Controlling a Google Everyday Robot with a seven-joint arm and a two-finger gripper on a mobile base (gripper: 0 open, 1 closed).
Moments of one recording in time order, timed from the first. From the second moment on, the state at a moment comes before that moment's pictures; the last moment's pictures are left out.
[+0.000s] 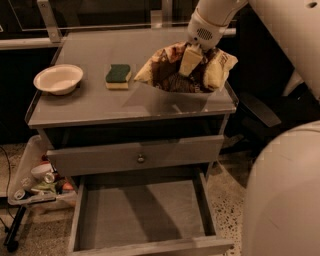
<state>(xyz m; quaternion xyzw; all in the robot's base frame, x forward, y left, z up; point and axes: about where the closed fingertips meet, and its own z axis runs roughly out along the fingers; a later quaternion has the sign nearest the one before) 0.670 -0.099 0.930 -0.57 0.80 0.04 0.20</state>
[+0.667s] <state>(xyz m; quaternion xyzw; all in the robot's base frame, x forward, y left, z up) 0.585 -0.105 0.927 -0.52 0.83 0.04 0.20</state>
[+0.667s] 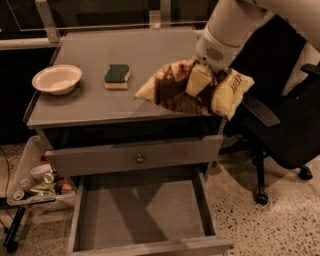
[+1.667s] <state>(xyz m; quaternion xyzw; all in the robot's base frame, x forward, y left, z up) 0.526 -0.110 0.888 -0.50 0.85 0.06 0.16</state>
